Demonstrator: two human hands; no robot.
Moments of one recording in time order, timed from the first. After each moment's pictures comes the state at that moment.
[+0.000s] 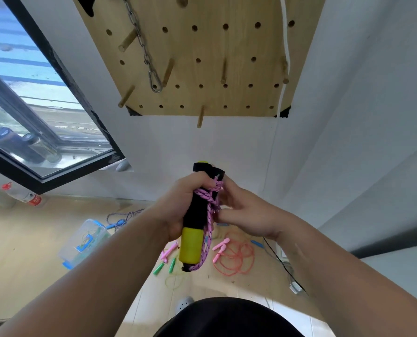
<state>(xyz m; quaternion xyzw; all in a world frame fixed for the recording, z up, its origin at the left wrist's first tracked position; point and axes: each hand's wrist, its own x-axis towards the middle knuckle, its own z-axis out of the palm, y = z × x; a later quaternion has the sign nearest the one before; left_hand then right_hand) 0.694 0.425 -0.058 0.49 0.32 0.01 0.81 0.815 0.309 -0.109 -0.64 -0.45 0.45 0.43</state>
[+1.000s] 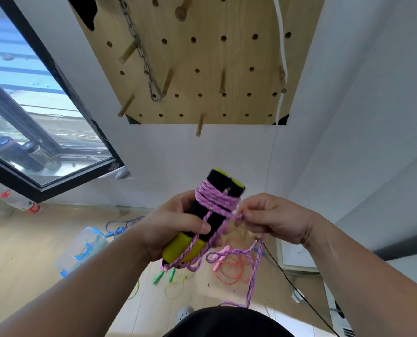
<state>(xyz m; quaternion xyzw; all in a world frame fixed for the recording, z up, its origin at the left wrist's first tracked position) 0.669 0.447 -0.072 0.52 0.12 -0.07 0.84 0.857 0.278 -0.113 -0.47 -0.39 0.61 0.50</state>
